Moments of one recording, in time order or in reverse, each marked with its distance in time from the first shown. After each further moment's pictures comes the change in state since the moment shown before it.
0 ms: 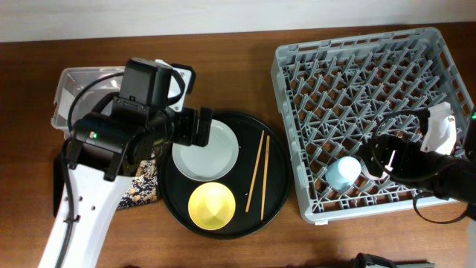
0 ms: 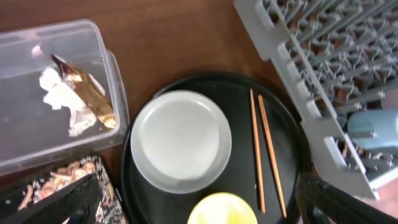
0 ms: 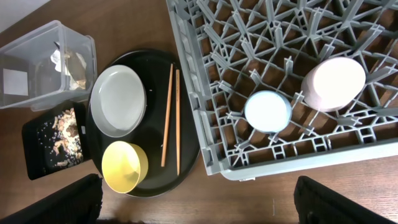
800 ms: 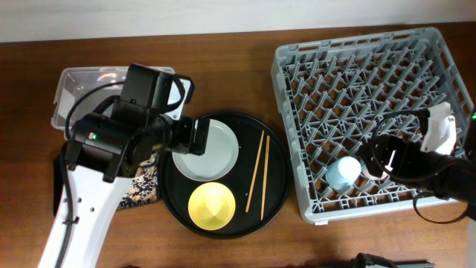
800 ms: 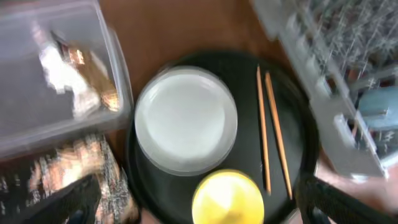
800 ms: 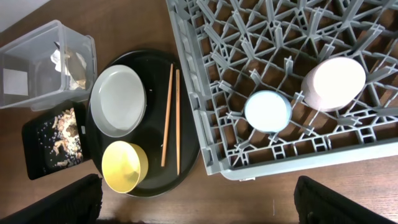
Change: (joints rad) left arm -0.002 -0.010 -0.003 -0.054 -0.012 0.022; right arm 0.000 0.000 0.000 0.000 0.000 0.001
